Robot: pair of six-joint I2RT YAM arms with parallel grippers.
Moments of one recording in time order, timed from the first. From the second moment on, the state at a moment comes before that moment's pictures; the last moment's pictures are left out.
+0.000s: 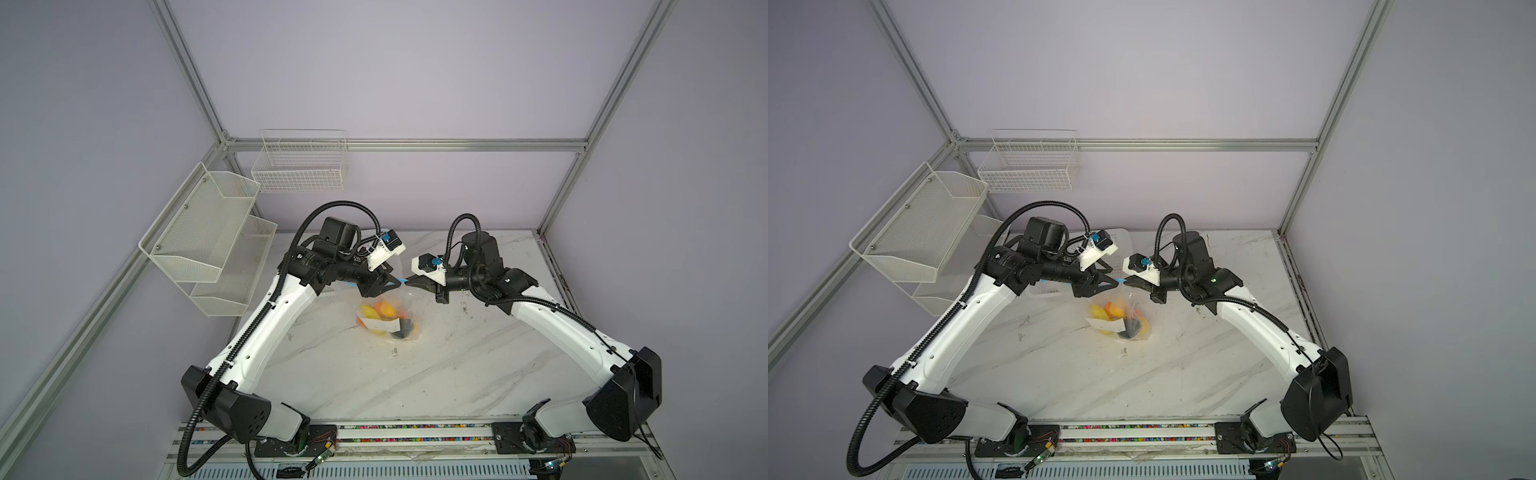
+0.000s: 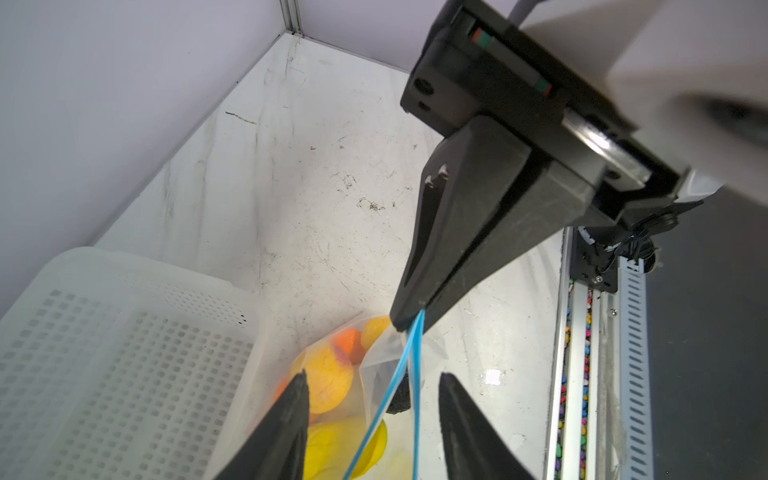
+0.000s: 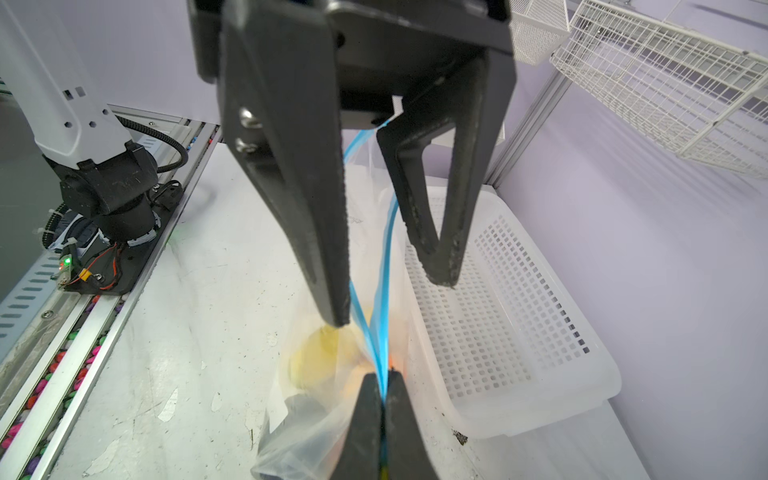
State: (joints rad) left arm -0.45 1.45 1.63 -0.96 0.54 0.45; right arm 0.58 1.43 1.29 -0.33 -0.75 -0.64
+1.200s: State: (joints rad) left arm -0.52 1.33 1.57 -0.97 0.30 0.31; right arm 0.53 1.24 1.16 -0.14 -0.81 -0.53
